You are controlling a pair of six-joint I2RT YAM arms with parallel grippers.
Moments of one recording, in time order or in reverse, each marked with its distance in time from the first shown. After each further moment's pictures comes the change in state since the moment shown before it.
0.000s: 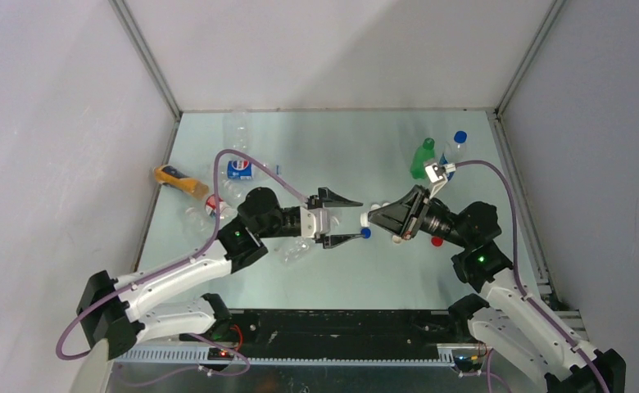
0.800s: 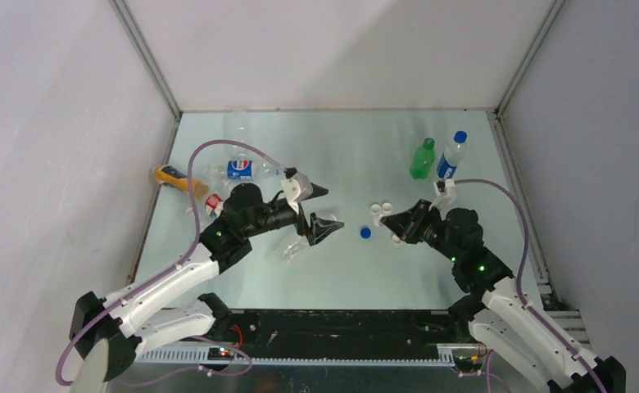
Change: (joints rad) left arm 0.180 -0.097 -0.058 -0.213 -0.183 -0.358; right arm 0.043 -0.058 -0.088 -0.496 0.555 -0.091
